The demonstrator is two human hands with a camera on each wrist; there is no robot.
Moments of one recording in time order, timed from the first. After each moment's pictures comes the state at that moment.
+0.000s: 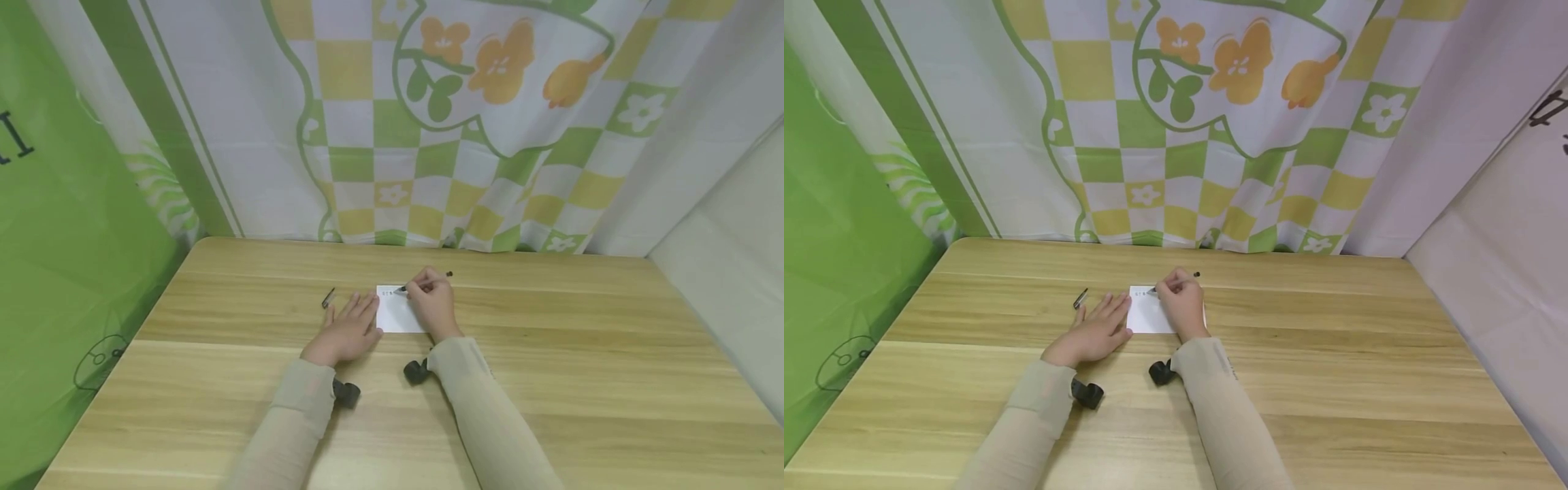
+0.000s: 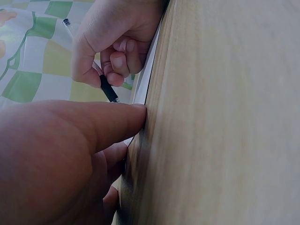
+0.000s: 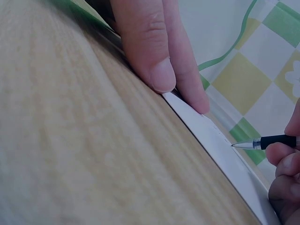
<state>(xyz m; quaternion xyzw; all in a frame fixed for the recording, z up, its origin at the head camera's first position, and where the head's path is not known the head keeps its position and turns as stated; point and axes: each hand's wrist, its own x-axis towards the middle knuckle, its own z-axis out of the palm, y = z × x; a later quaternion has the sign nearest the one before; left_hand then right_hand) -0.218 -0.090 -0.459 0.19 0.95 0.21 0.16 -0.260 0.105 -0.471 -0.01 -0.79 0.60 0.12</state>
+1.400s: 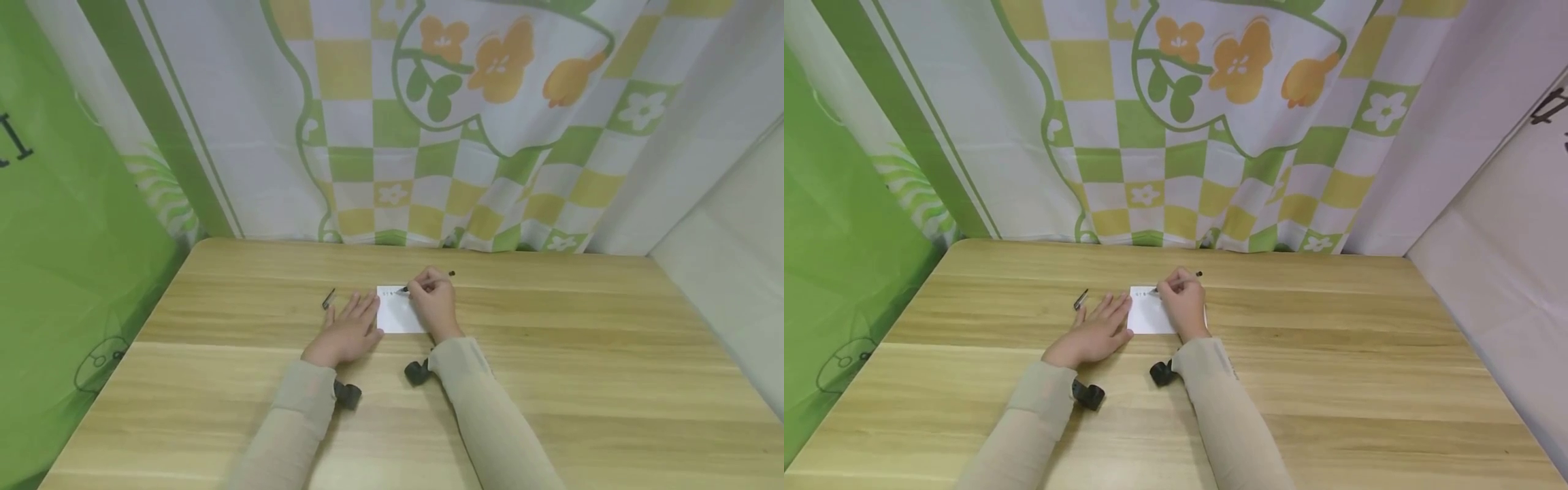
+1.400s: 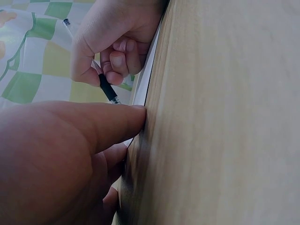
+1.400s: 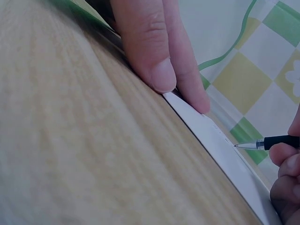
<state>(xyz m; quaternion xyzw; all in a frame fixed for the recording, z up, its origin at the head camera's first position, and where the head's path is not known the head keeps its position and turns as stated) -0.212 -0.088 -0.449 0.18 0.95 0.21 0.17 -0.261 0.105 -0.472 -0.02 -0.79 0.59 0.13</state>
